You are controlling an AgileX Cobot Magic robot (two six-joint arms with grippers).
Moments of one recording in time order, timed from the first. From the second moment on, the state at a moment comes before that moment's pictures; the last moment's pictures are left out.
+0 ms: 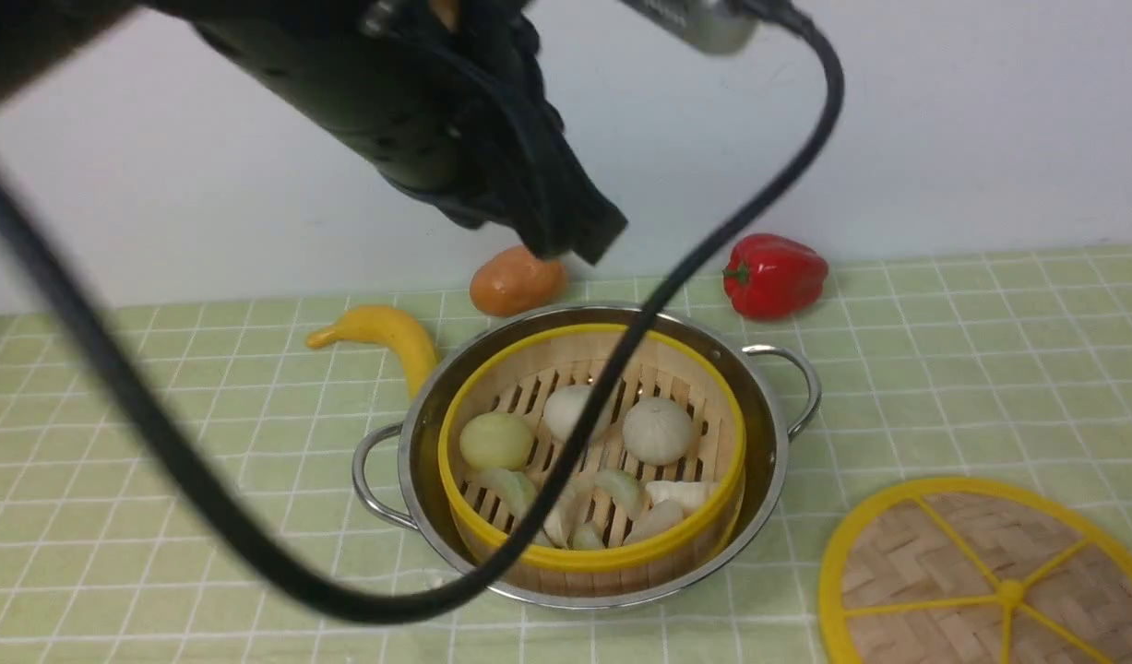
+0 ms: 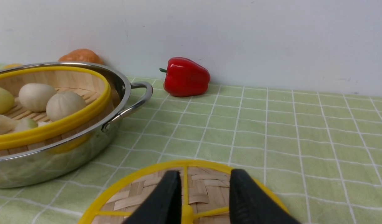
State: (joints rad) right arm 0.18 0.02 0.01 0.08 0.31 0.03; left arm -0.73 1.50 -1.73 0.25 1.21 0.03
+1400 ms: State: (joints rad) right arm 0.18 0.02 0.01 0.08 0.31 0.03; left arm 0.22 0.01 0.00 -0.16 0.36 0.21
